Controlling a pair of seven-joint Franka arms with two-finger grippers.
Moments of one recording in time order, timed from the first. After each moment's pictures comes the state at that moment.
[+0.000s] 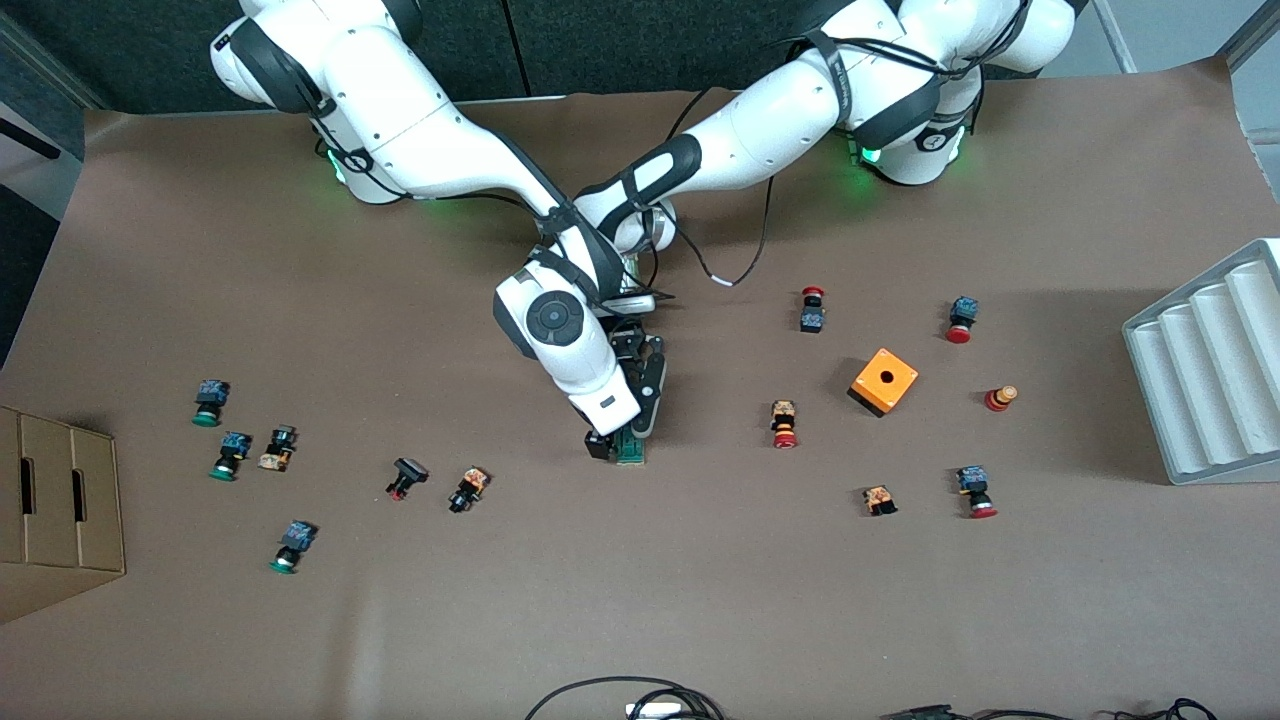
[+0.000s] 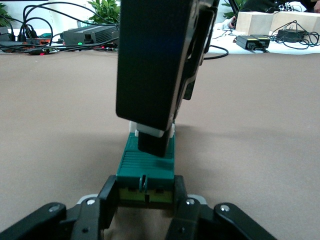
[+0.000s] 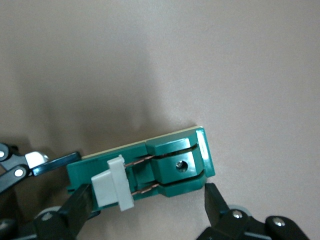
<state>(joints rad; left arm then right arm) -0.72 1.03 -0.50 -1.61 1.94 1.81 -2.44 0.69 0.74 0.00 -1.64 0.08 2.55 -0.69</state>
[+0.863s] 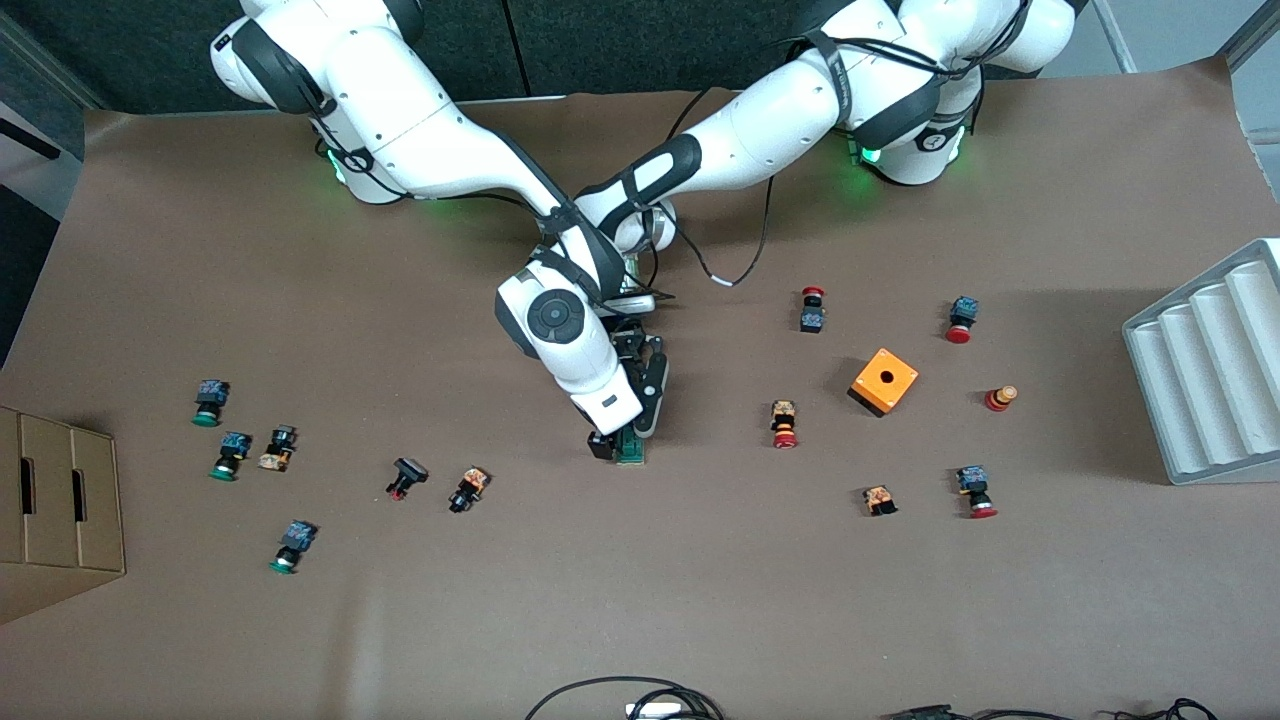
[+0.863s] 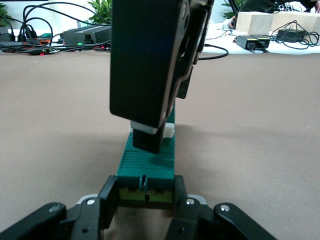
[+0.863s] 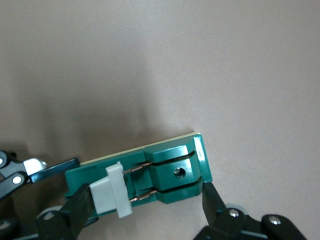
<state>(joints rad) -0.72 1.03 -0.50 -1.61 1.94 1.81 -2.43 0.69 0.74 0.00 -1.64 0.08 2.57 -0.69</state>
